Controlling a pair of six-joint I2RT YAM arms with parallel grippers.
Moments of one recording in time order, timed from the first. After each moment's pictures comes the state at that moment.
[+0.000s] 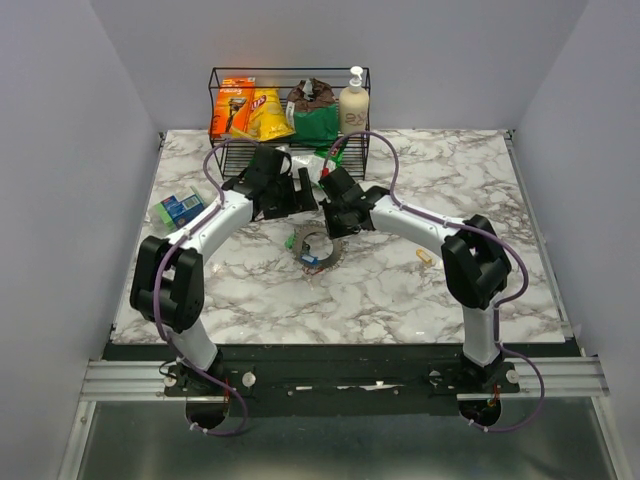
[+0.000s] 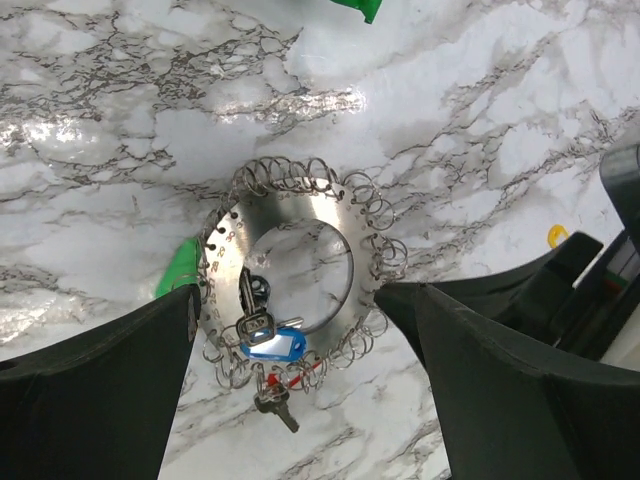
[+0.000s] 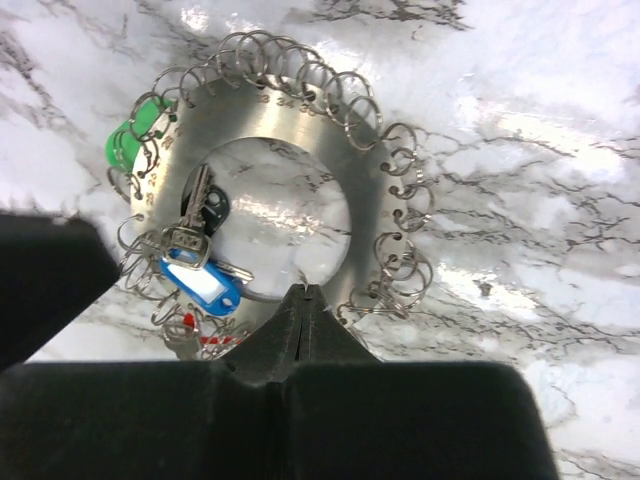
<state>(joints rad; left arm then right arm) -0.38 1.71 1.31 -0.43 0.18 -0.53 0.74 1.99 1.55 -0.54 0.07 0.40</state>
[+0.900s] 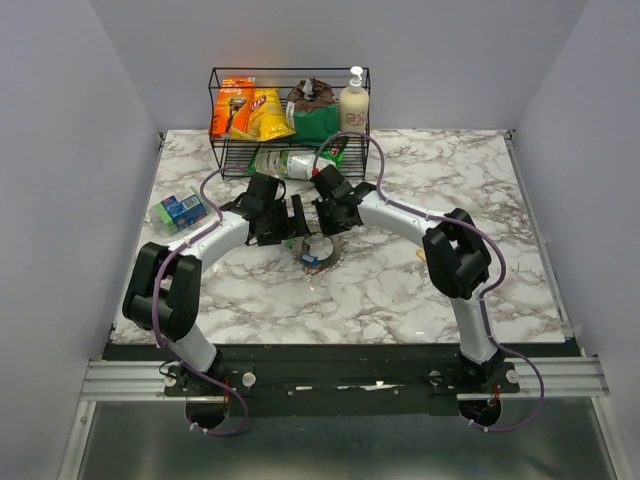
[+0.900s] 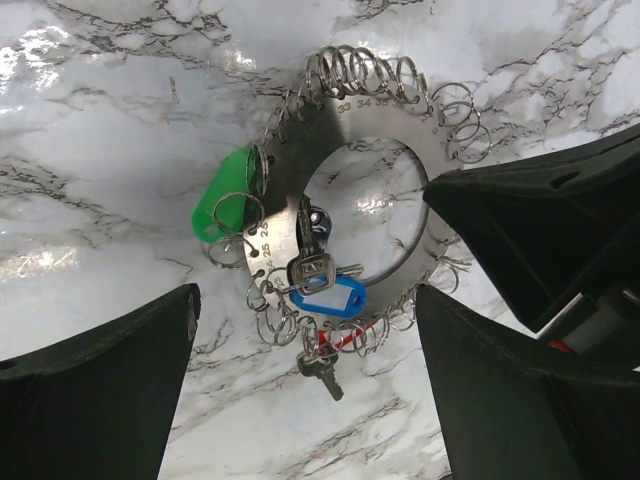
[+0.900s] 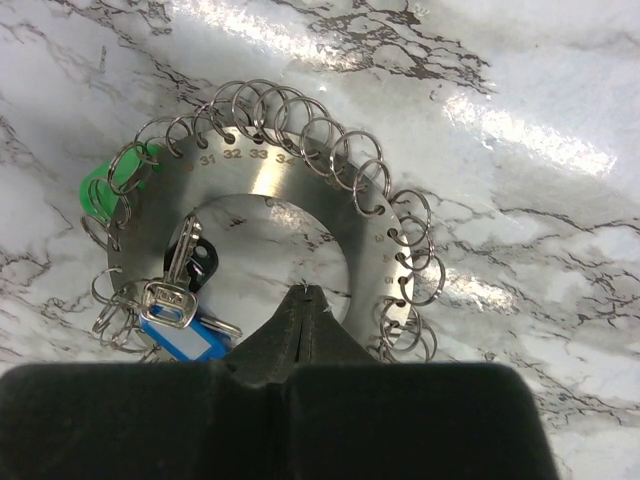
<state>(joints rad) -0.37 1.62 1.05 -0.34 0.19 -0.56 0.74 2.13 1.68 -0.57 0.07 0.33</state>
